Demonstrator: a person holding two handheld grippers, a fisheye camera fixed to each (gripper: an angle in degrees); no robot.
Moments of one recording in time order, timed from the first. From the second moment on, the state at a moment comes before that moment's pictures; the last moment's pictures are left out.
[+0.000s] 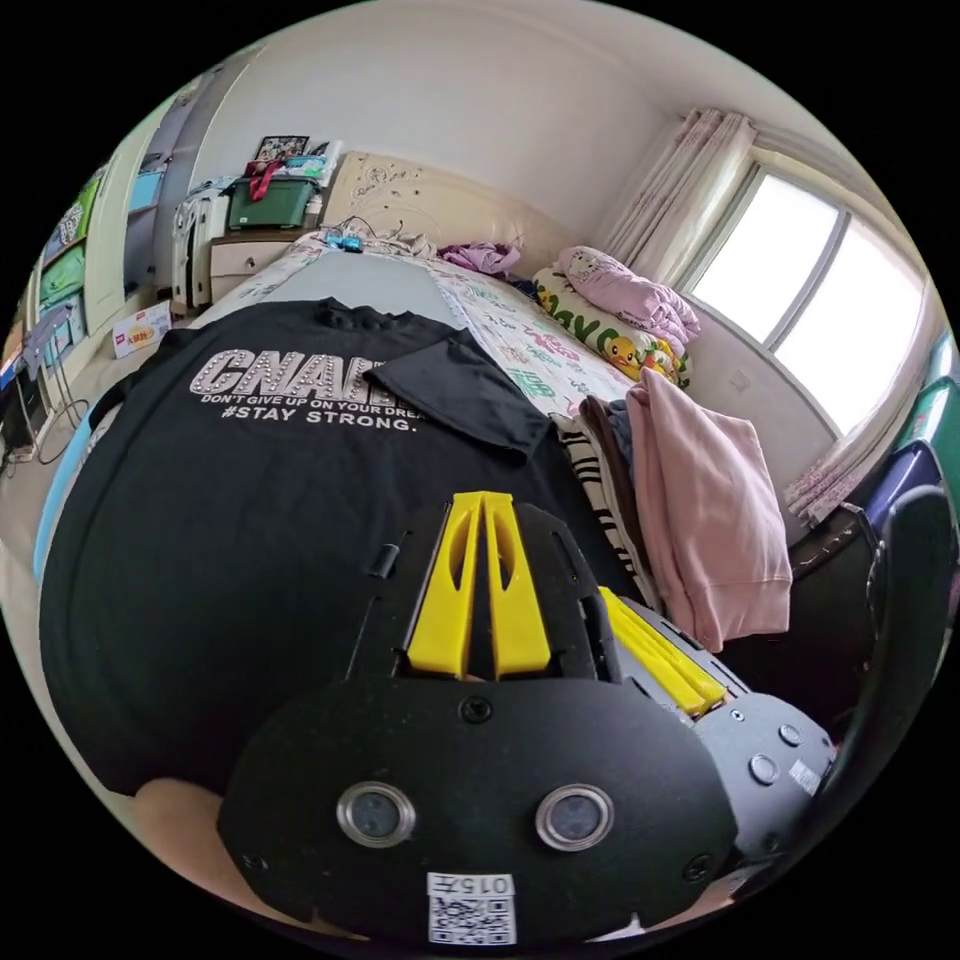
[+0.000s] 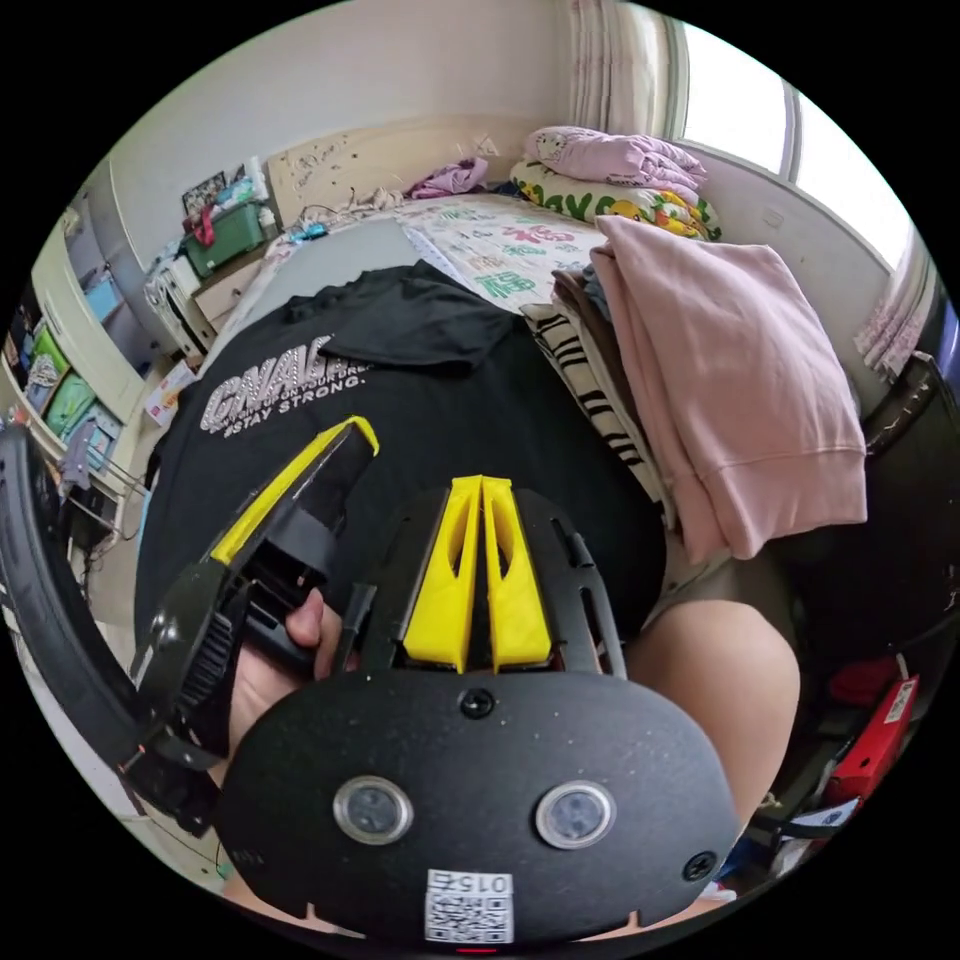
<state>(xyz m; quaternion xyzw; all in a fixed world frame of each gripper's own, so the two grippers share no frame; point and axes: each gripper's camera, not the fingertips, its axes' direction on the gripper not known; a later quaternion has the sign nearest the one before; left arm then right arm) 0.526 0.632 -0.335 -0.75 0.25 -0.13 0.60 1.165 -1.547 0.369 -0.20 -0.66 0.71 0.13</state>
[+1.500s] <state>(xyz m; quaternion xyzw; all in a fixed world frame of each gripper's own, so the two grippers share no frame) 0.382 0.713 -0.315 -0.77 0.19 -0.41 0.45 1.240 -1.794 0.422 -0.15 -0.67 0.62 0.38</state>
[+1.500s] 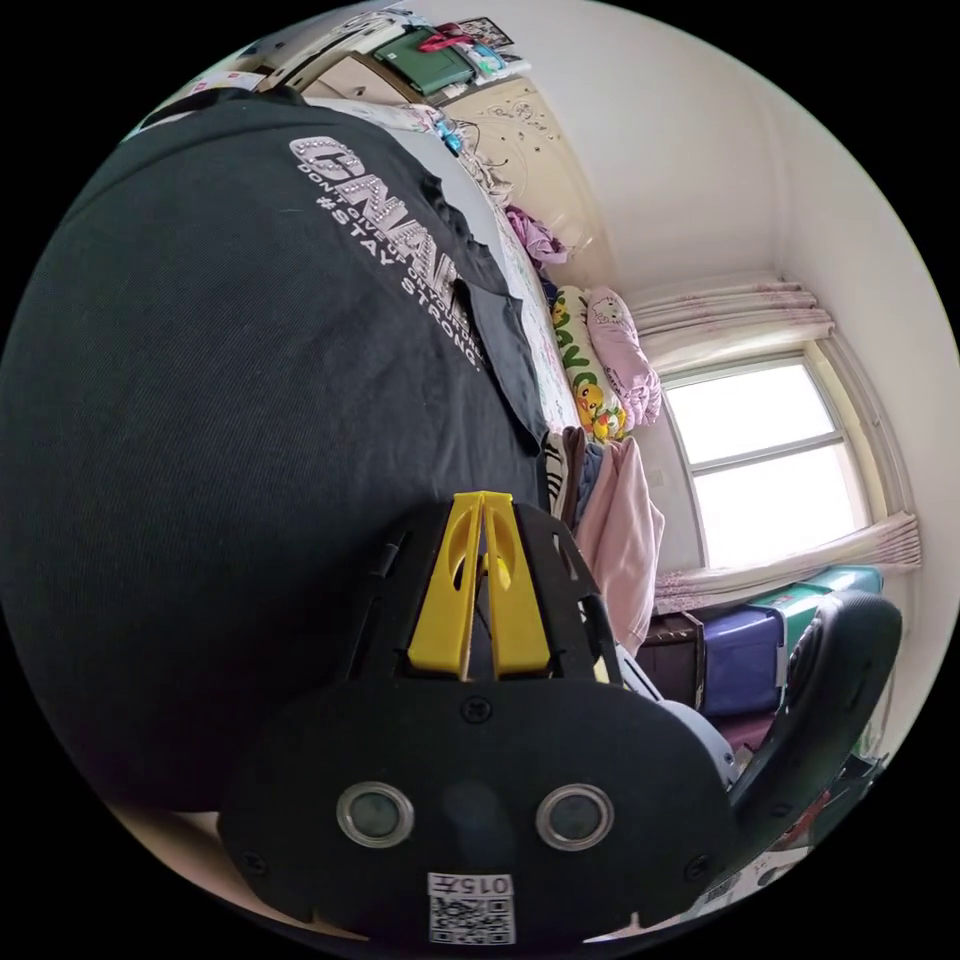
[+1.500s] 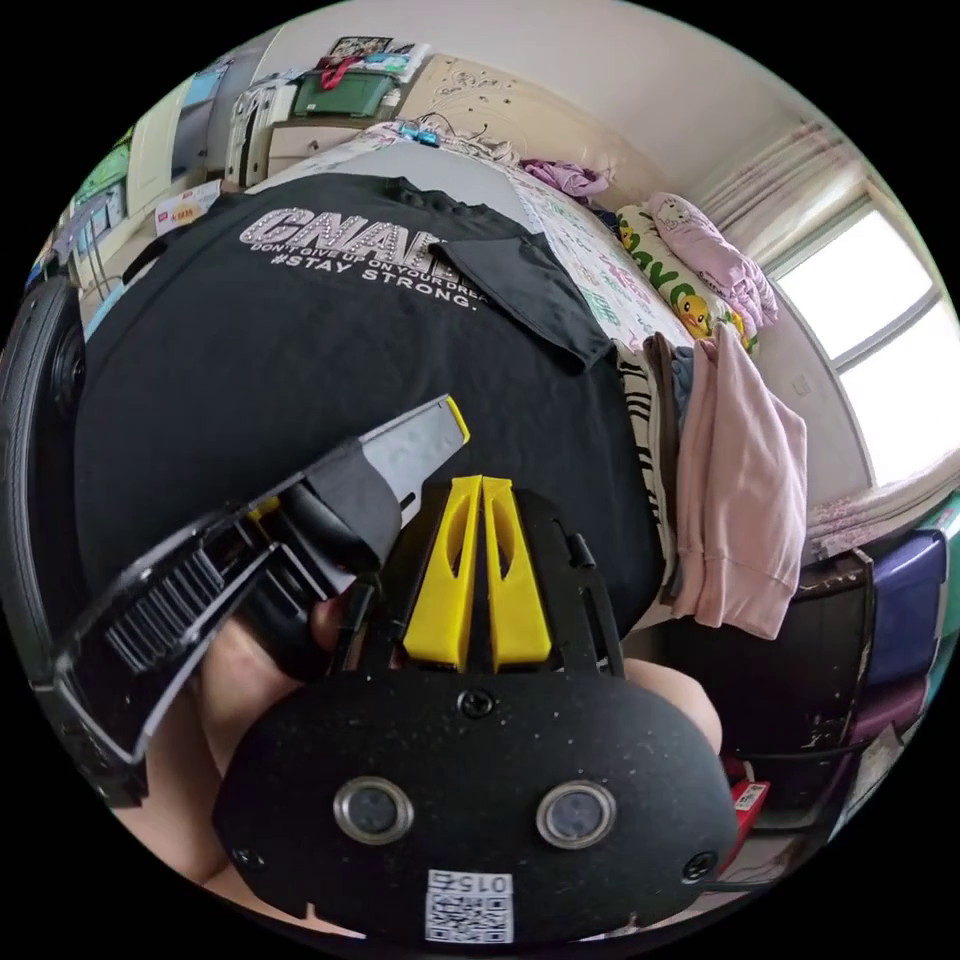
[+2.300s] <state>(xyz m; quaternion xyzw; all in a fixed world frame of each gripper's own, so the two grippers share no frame) 0.378 0.716 -0.308 -0.77 0.21 -0.40 0.45 1.246 -1.819 0.446 -0.17 -0.66 0.62 0.39</state>
